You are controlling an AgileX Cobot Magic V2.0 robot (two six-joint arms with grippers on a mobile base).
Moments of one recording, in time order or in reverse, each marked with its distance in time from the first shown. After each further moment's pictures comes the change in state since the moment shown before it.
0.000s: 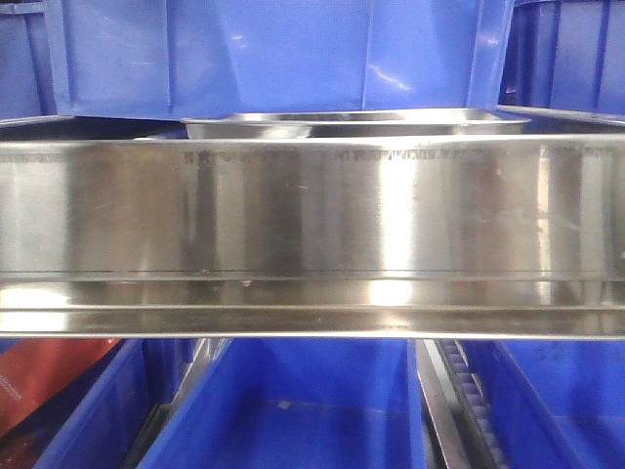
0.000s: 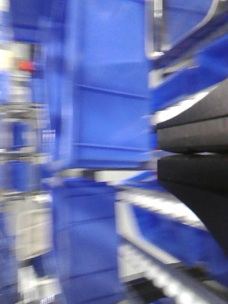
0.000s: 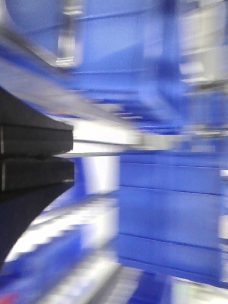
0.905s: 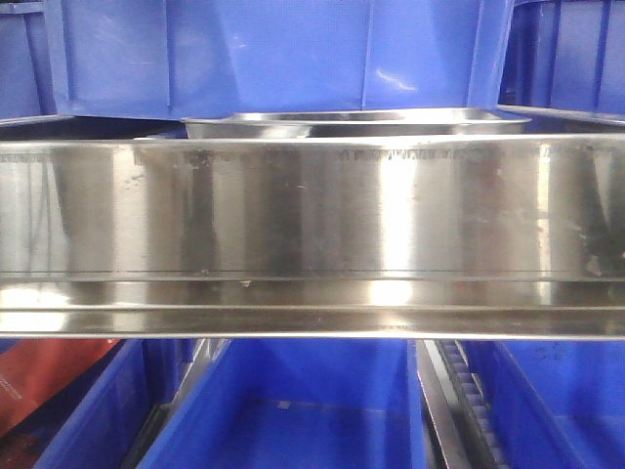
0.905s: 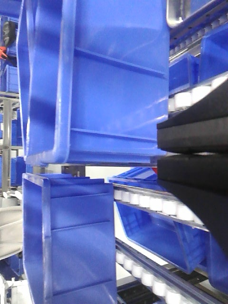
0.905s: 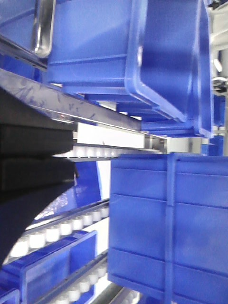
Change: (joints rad) left arm 0.000 0.309 -0.053 -0.005 -0.261 0.000; right arm 0.000 0.294 -0.110 0.004 -0.217 0.000
